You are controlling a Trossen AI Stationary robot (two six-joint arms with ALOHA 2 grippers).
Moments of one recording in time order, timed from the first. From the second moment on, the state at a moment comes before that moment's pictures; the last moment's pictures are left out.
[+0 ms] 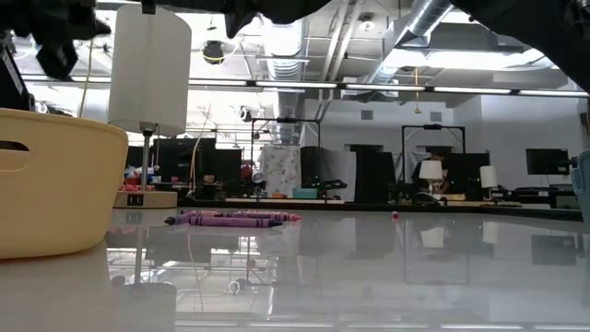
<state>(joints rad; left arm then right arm) -1.10 0.01 0.44 -0.46 -1.35 -0.50 0.25 2.48 2.17 0.29 -0.24 -0.05</state>
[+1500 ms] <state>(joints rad) -1.10 0.01 0.44 -0.47 -0.90 -0.57 0.26 2.62 2.33 0.43 -0.37 -0.11</state>
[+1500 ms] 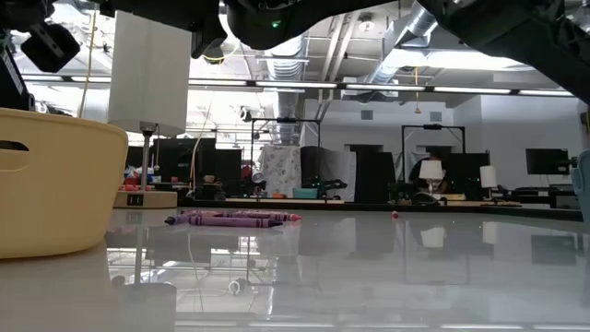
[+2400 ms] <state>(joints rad) -1.10 0.01 0.44 -0.51 -0.96 -0.52 0.27 2.69 2.35 0.37 -0.42 -0.08</state>
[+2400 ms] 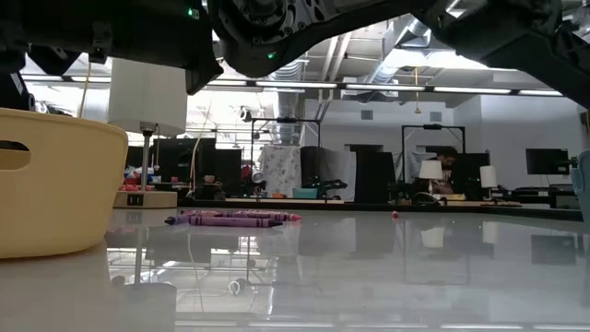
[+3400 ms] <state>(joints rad) -1.10 0.01 0.44 -0.54 -0.95 -0.55 0.26 2.76 2.36 0.45 -0.41 0.08</state>
